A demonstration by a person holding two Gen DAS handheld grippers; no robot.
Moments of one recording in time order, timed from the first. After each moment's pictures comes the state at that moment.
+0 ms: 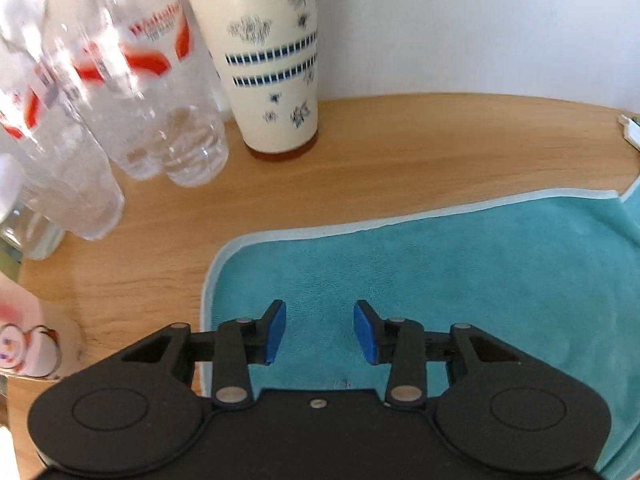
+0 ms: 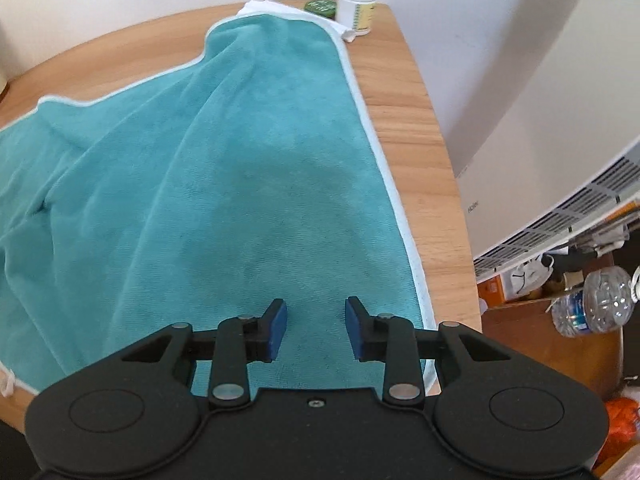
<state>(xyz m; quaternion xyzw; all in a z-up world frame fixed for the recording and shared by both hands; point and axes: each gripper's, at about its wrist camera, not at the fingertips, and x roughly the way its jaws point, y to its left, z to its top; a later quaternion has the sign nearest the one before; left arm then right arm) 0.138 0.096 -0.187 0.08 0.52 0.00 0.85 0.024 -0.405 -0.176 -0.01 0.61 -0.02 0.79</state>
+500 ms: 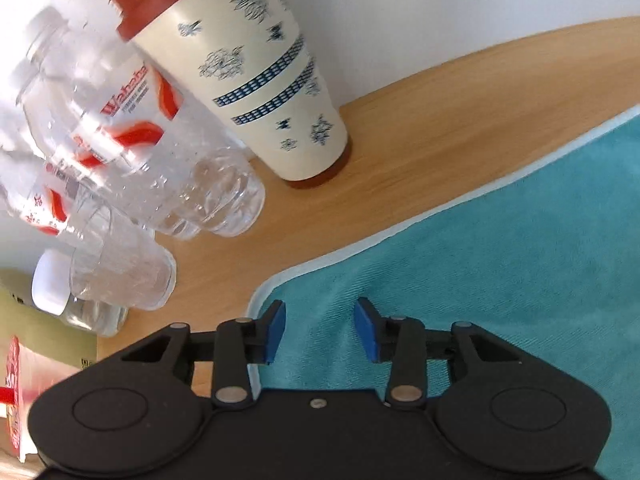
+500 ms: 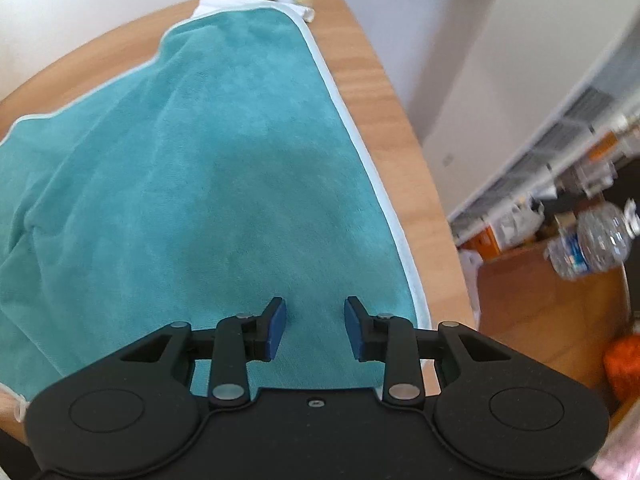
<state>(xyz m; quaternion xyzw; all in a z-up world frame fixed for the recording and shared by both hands) 0.159 0.083 -0.193 0.22 0.51 0.05 0.83 0.002 -0.410 -0.172 0.05 0.63 -0.09 0.77</state>
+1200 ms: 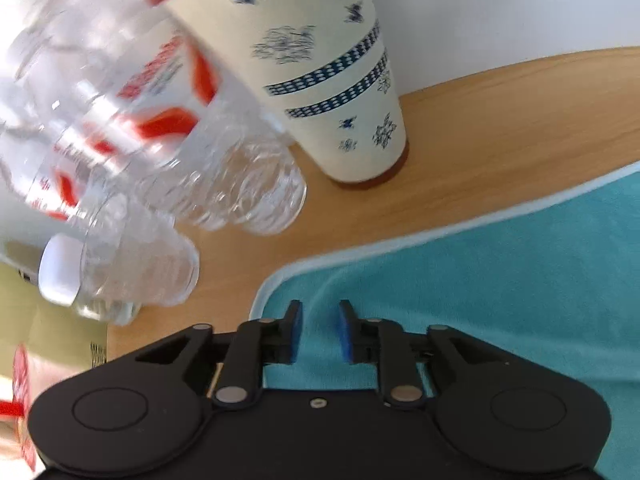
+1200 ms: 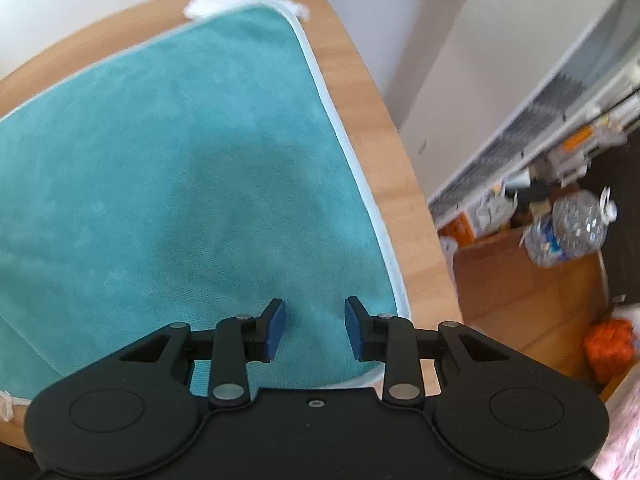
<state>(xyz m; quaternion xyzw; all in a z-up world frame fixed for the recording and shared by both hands) 0.173 0.097 -0.174 0.21 0.54 0.08 0.81 -0.002 -0.389 -0.156 0.03 0.62 -0.11 0.78</state>
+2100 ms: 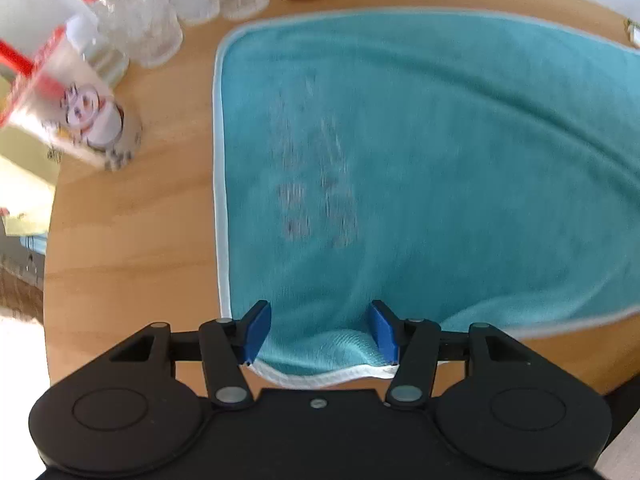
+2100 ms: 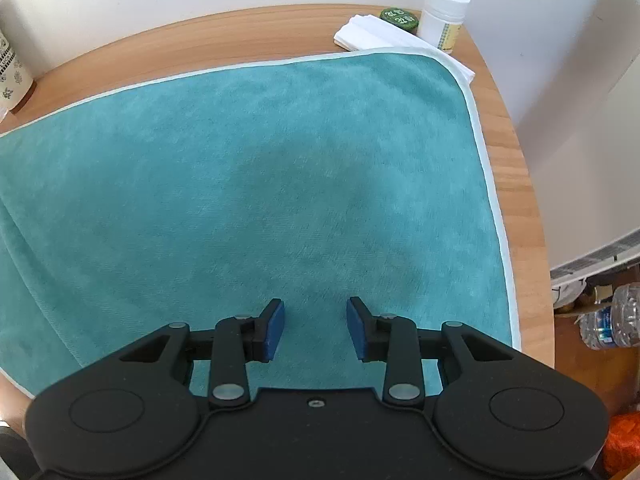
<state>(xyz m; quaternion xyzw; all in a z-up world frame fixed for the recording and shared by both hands) -0.015 0.111 -0.175 0.09 0.64 0.04 0.76 0.060 -0.336 -0.176 -0.01 0.62 0.03 0.78</state>
